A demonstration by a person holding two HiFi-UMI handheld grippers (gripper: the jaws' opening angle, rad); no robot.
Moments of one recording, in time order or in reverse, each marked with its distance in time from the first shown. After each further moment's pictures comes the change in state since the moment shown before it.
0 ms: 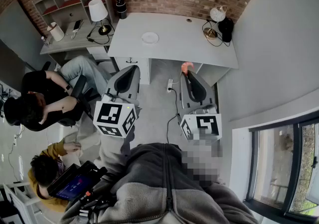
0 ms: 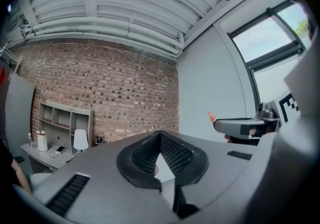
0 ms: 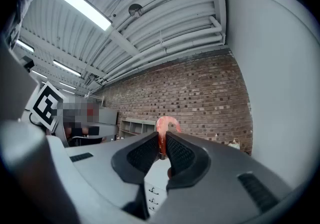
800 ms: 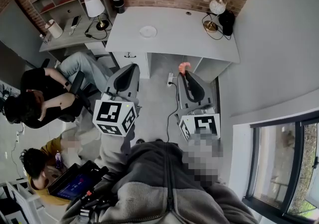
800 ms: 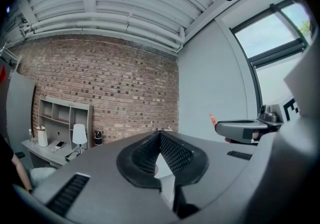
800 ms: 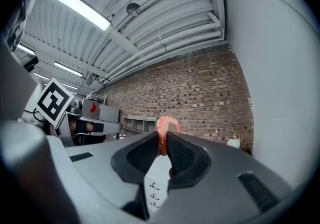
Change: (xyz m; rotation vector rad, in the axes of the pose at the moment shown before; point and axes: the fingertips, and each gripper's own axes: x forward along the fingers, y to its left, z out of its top) left arm 0.013 -0.015 -0.011 -0.015 0.052 0.009; right arm -0.006 -0.012 -0.016 0.011 0.034 0.031
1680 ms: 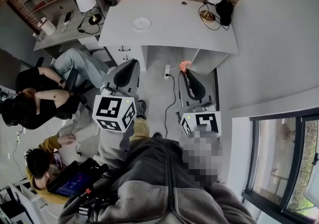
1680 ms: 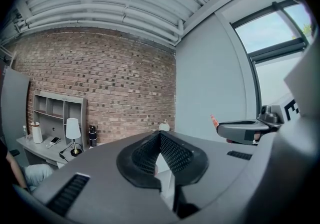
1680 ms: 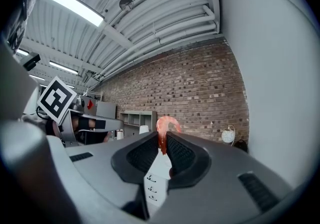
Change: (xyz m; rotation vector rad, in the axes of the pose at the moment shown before) left arm 0.039 -0.031 -0.034 0.007 0.056 -0.030; right arm -0.012 -0.045 -0.043 0.032 0.056 -0.019
